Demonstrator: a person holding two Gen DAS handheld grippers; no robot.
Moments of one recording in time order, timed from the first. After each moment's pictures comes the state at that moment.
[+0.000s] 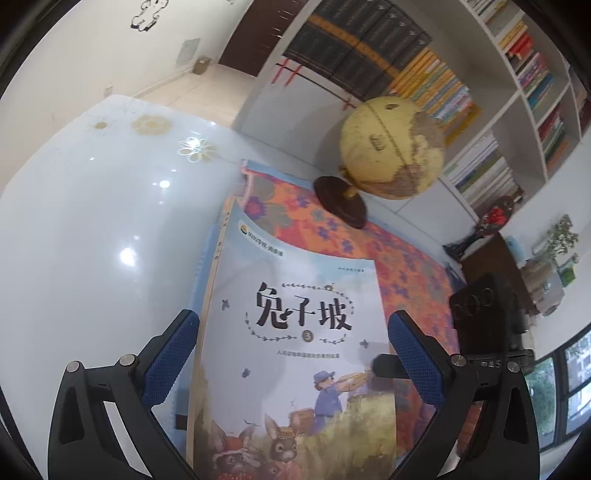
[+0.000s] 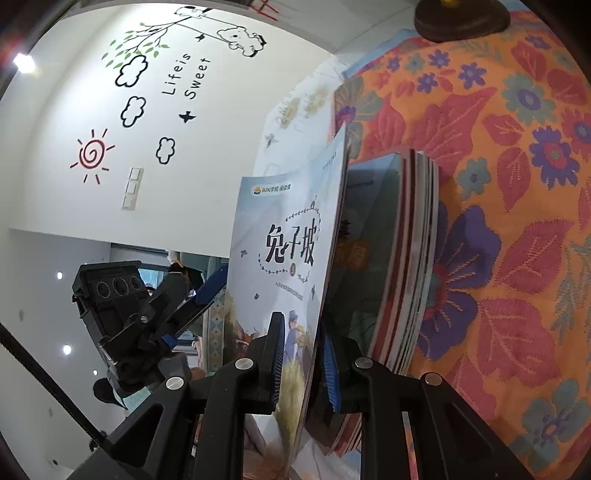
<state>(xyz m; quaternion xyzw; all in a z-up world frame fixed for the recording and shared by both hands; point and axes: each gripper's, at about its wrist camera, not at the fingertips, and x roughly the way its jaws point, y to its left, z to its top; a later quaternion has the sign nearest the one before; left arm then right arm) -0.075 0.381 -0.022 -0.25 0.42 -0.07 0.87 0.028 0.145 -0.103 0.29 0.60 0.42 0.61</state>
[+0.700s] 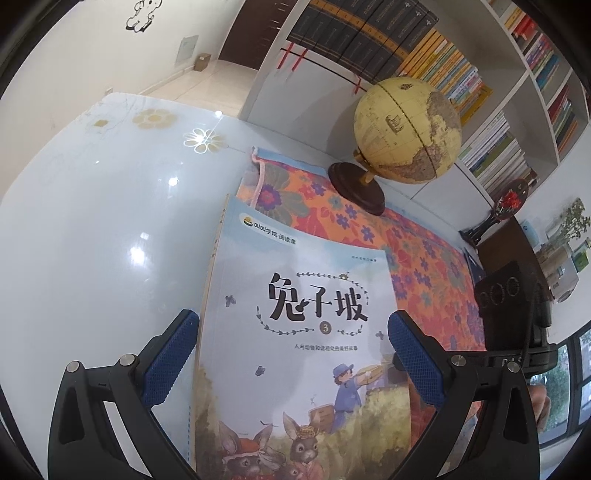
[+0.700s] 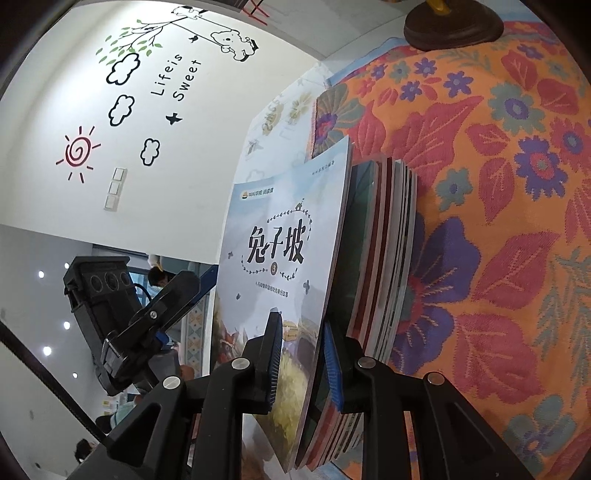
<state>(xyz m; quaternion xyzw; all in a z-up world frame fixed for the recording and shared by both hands) -0.067 0.383 -0.040 -0.21 0.44 -0.07 0.87 0.025 0.145 -0.102 0.26 0.59 0.40 0.65</state>
